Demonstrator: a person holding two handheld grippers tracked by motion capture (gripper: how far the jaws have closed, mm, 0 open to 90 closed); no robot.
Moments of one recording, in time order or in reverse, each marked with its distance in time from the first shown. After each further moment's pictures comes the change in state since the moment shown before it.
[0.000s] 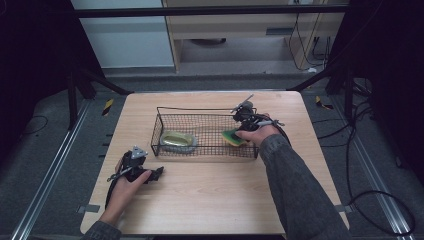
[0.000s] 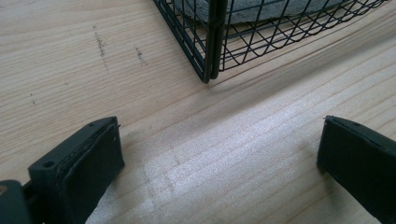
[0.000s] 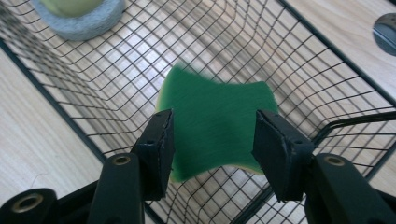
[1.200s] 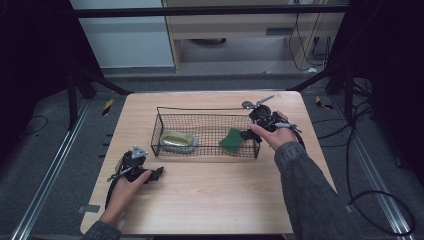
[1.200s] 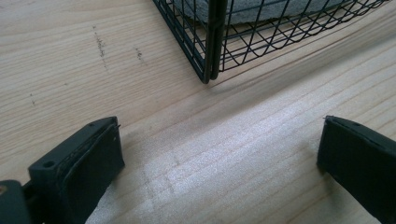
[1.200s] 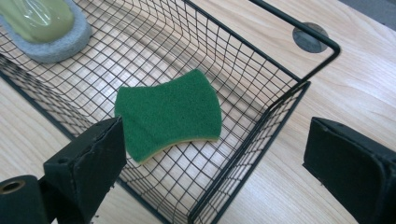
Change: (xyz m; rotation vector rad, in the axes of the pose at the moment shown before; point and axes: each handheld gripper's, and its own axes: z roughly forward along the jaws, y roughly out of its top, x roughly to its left) left arm 0.000 0.000 0.000 0.004 0.000 0.004; right arm -0.016 -0.030 -0.036 -0.143 -0.109 0.084
